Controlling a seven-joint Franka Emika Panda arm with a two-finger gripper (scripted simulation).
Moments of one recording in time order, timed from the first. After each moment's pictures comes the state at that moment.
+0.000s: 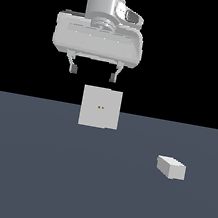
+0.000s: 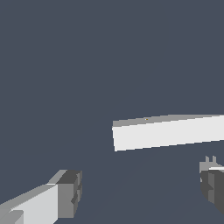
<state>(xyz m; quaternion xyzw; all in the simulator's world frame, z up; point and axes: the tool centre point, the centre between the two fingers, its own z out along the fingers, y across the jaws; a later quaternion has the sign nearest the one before) 0.002 0.050 0.176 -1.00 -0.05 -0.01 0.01</state>
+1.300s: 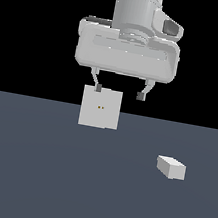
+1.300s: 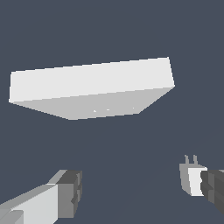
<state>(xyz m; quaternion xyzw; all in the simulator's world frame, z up) -0.028 -0.017 0.139 -0.99 -0.05 -0.09 0.01</state>
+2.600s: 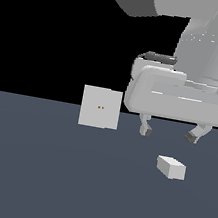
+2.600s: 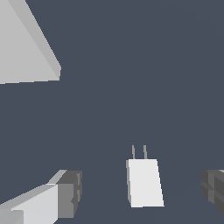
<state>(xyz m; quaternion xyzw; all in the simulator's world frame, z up) -0.056 -0.121 0.073 -0.98 -0.06 -0.21 0.01</state>
